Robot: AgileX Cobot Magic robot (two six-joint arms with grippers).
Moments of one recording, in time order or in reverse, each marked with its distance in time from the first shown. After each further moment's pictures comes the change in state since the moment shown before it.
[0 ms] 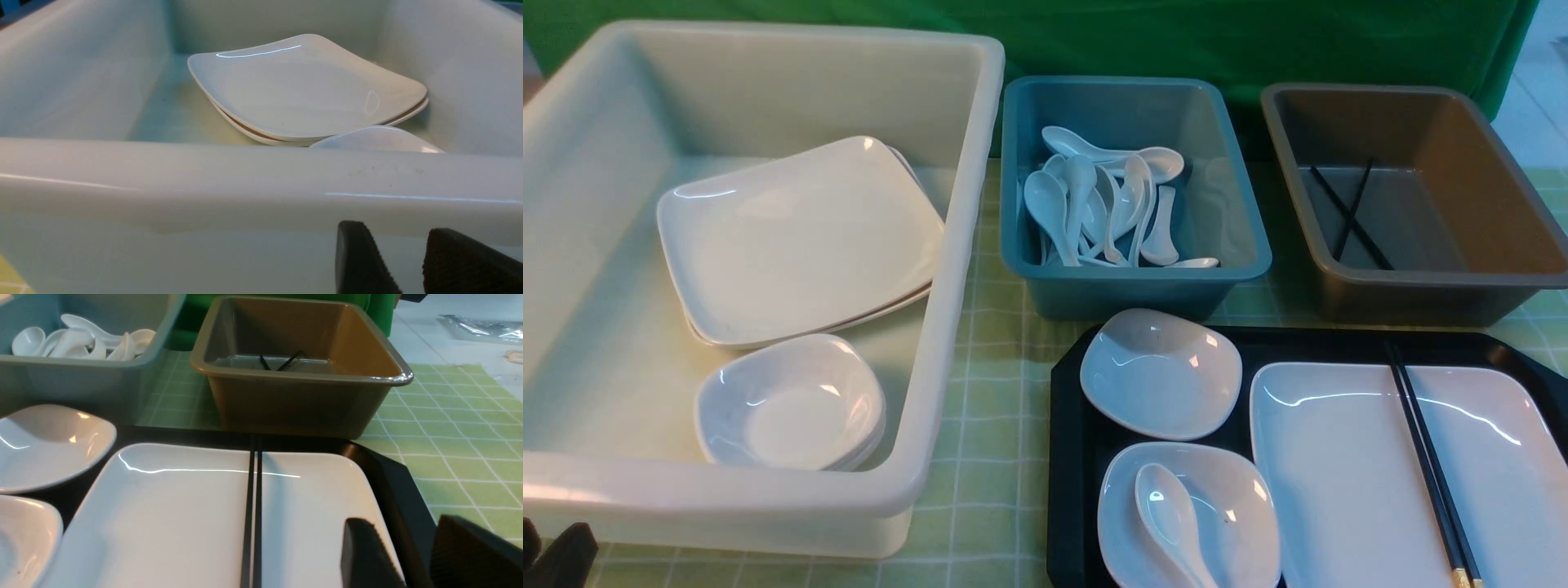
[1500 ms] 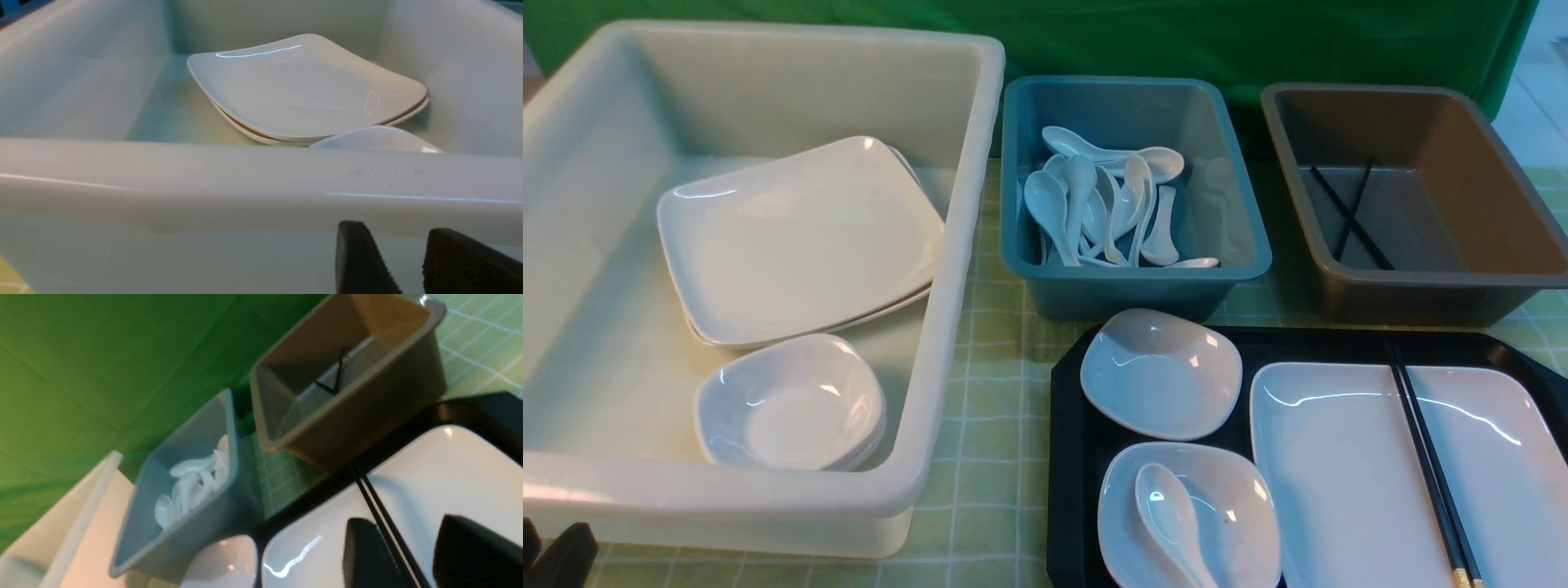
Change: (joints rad) right arm 0.001 0.000 0.000 0.224 -0.142 0.544; left arm 0.000 0.000 0.000 0.000 0.000 0.000
